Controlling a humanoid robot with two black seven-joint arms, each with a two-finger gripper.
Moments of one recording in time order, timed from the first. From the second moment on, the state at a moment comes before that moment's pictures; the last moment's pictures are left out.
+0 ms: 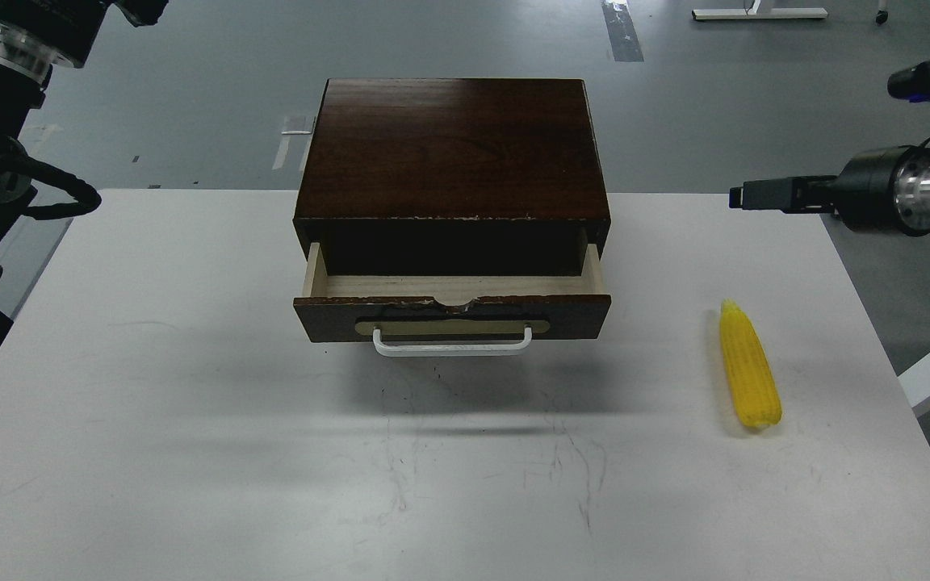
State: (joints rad) left arm -1.00 0.61 -0.69 -0.84 -0.06 -0.49 -0.49; right arm 1.23 -0.94 0.04 1.26 -1.18 0.49 -0.07
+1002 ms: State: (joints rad) left arm -0.95 0.61 -0.69 -0.79 -0.09 -0.49 -0.49; right arm 0.95 -0.78 0.03 1.18 -1.24 0.49 -0.12
